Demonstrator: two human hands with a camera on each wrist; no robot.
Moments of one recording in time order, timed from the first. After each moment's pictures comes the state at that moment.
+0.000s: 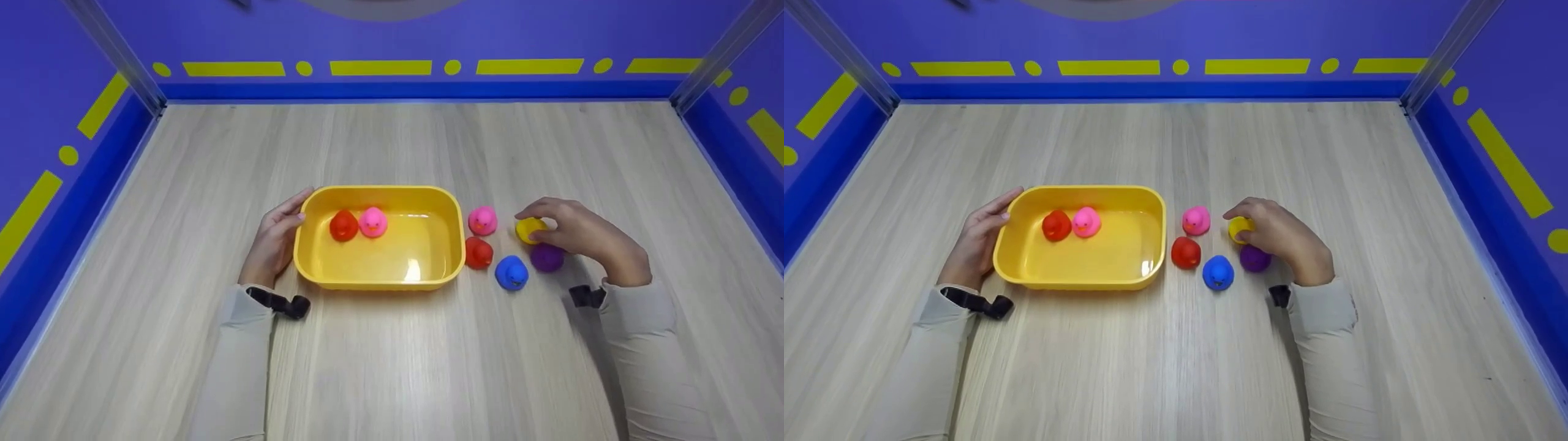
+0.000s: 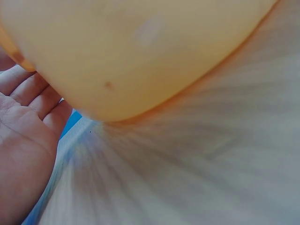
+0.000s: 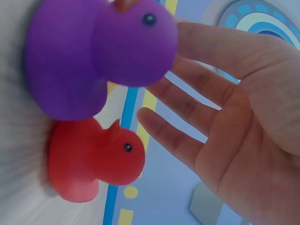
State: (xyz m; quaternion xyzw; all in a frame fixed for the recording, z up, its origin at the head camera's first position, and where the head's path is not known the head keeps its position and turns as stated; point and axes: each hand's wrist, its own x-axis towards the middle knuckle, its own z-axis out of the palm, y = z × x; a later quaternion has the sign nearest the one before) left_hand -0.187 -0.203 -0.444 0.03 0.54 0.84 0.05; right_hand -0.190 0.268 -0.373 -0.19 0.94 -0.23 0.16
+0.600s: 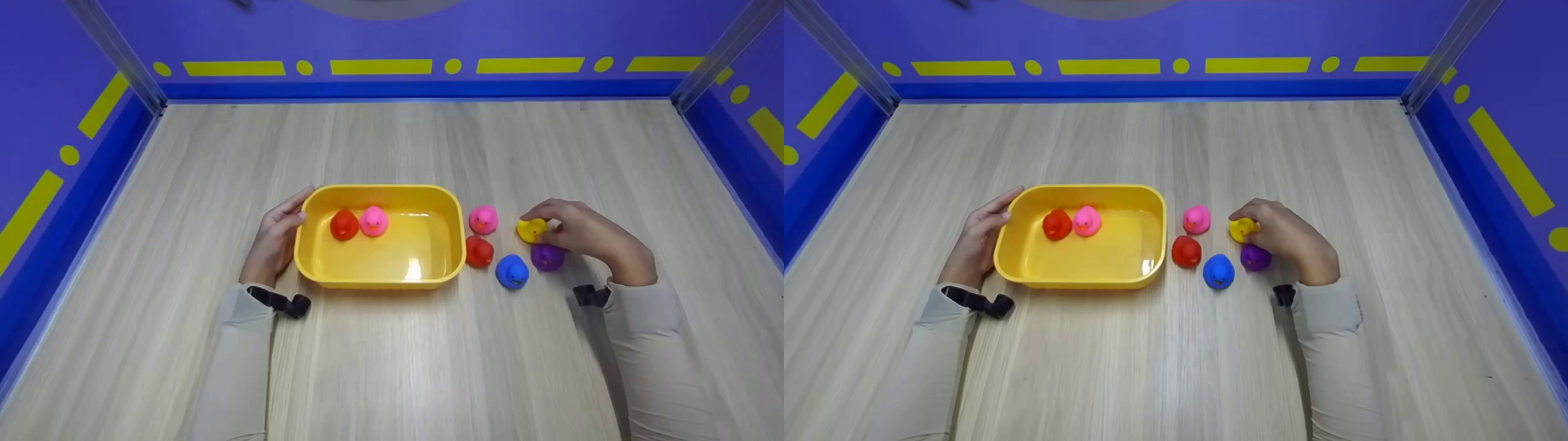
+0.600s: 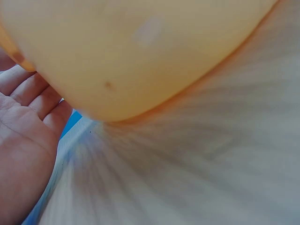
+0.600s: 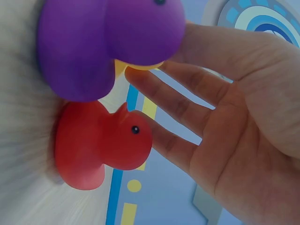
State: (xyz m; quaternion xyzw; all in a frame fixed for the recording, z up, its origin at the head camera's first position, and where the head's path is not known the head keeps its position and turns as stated) left_hand -0.187 -0.203 -0.445 0.04 0.54 0.84 0.05; right_hand -0.190 0.277 -0.379 -0.22 0.94 -0.23 0.13
